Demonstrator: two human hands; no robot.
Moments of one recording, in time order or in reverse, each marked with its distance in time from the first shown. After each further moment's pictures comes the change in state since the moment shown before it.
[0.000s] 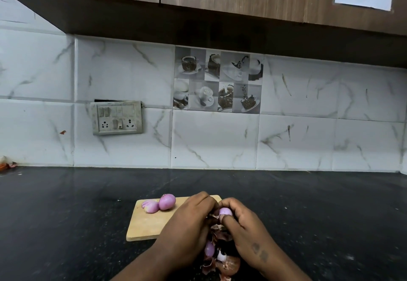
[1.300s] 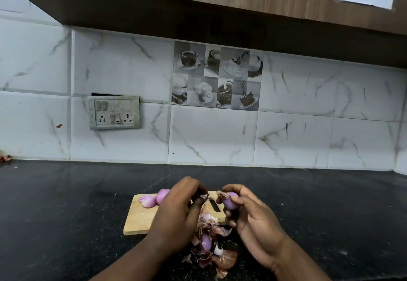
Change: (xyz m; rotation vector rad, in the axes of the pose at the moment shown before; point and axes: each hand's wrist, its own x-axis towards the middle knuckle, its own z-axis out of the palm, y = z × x) left_hand -0.001 -0.005 -0.010 -0.108 0.246 -0.042; right_hand 0.002 -0.008 -0.007 0.946 0.007 0.239
